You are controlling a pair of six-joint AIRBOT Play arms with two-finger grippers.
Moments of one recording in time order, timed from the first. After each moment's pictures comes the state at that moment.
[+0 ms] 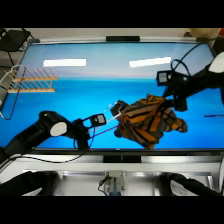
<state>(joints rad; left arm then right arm) -0.75 -1.08 0.93 1.39 -1.18 -0.98 0.02 -1.28 1.48 -1.24 1.63 0.04</state>
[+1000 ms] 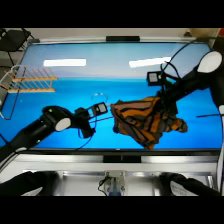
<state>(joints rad) -0.70 -1.13 0.98 1.56 -1.03 -1.07 0.07 -1.29 1.48 -1.15 1.70 0.15</state>
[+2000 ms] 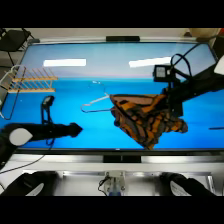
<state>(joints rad) -0.45 -0.73 0.60 1.08 -0.87 -1.80 0.07 -1.18 1.48 -1.11 1.69 0.26</state>
